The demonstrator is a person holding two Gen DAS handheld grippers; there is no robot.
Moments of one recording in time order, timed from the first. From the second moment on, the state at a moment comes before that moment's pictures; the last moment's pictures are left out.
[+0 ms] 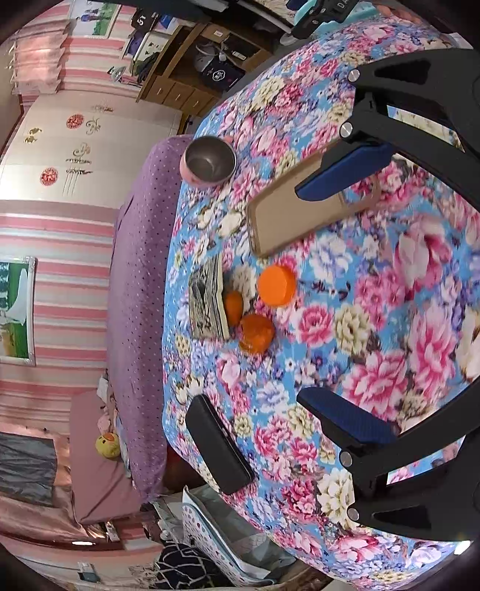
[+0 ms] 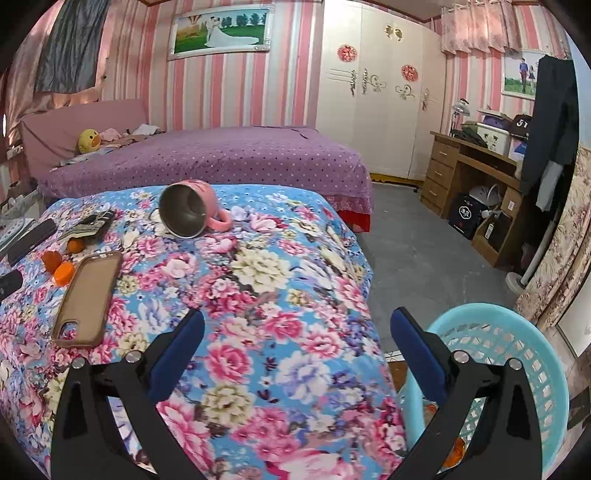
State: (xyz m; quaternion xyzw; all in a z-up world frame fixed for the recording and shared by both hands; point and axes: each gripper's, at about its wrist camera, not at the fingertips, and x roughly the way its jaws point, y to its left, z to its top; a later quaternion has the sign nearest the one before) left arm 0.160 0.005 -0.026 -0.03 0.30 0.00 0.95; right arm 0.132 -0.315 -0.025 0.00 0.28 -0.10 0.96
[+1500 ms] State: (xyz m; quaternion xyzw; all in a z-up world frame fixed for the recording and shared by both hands) left arm 0.269 0.055 -0.065 -0.09 0.40 -0.02 0.91; right arm 0.206 -0.267 -0.039 -0.03 0.31 -0.04 0.95
